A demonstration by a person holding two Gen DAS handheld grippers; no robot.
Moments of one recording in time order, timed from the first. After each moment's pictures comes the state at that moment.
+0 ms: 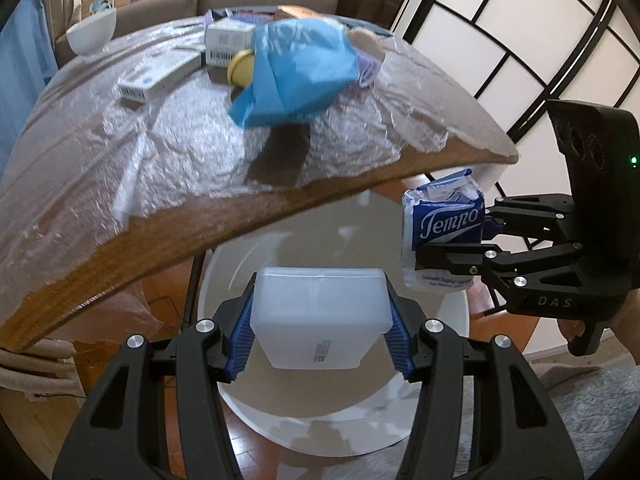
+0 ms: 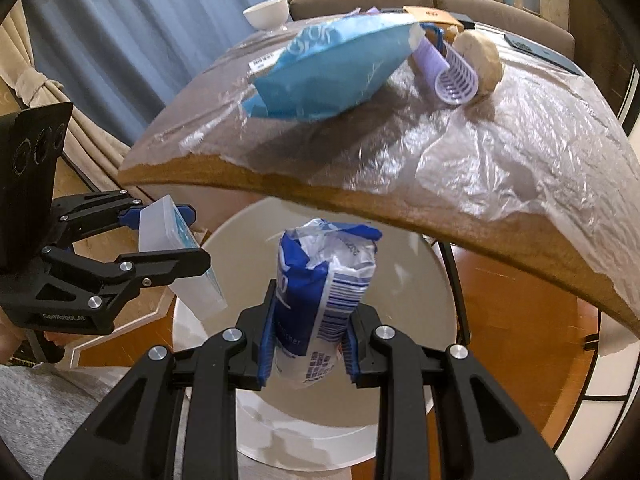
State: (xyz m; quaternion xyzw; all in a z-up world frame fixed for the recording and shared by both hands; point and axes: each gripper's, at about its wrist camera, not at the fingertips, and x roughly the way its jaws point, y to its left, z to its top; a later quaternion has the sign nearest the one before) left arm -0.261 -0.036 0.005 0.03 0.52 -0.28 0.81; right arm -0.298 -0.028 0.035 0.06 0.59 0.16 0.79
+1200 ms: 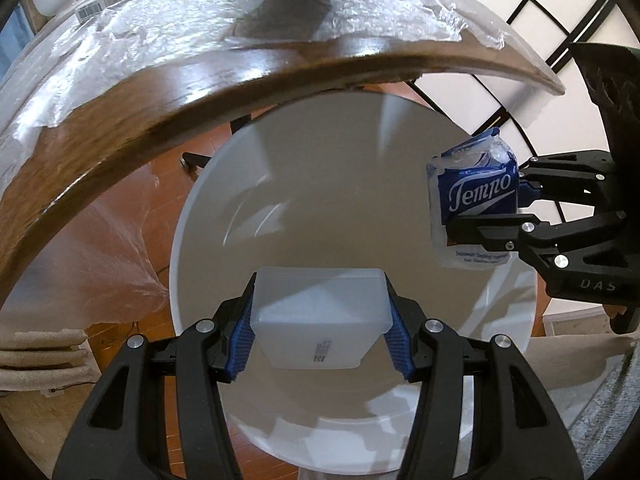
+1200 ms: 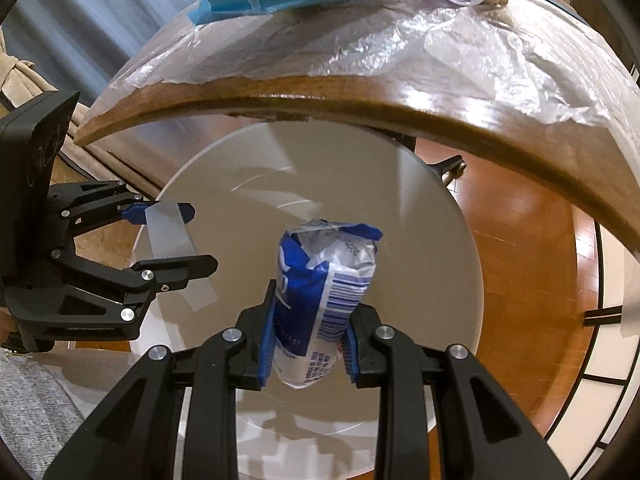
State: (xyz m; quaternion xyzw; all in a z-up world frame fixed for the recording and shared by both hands) left arm -0.256 -0.065 -0.079 0.10 0.58 -0.26 0.77; right arm -0.298 -0.023 -0.030 0.05 0.64 0.14 0.75
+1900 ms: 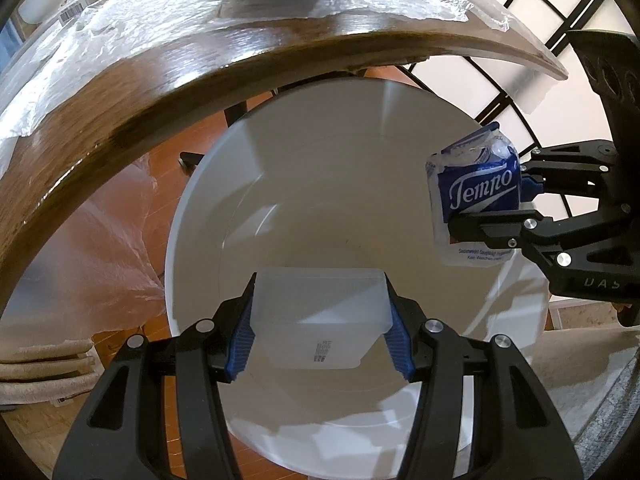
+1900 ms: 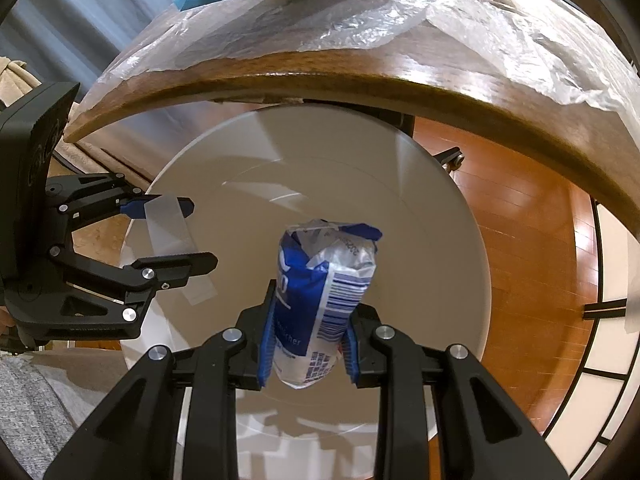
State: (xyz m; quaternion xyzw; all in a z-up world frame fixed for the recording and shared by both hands) left arm -0.249 -0.075 -0.091 0.11 0.58 -0.27 0.76; right arm -0.295 -0.024 -0.042 0.05 0.65 0.14 0.75
